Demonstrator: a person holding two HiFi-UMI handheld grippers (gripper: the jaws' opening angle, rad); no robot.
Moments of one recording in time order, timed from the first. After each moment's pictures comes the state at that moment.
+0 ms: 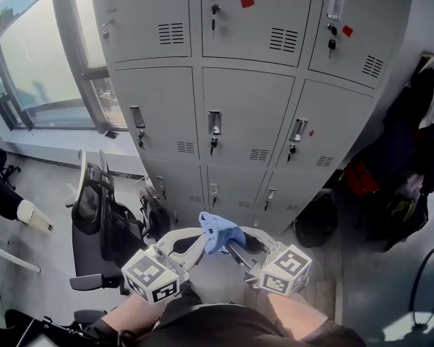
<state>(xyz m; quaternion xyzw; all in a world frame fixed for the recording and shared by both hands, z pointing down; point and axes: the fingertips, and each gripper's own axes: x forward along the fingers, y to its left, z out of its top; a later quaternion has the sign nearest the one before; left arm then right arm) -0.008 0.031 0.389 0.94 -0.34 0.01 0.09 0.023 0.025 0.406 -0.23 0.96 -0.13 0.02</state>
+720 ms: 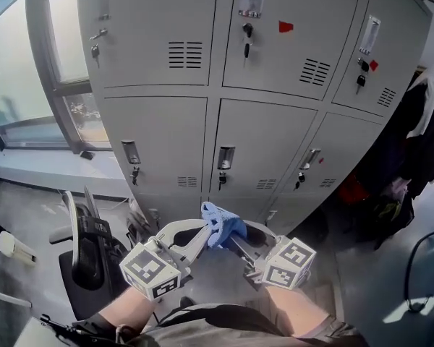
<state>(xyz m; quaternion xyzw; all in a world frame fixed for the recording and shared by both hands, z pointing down) -0.087 -0.108 0.346 0.96 -0.27 -0.03 0.04 -0.058 -0.112 0.367 -0.29 0.95 -0.14 0.04</state>
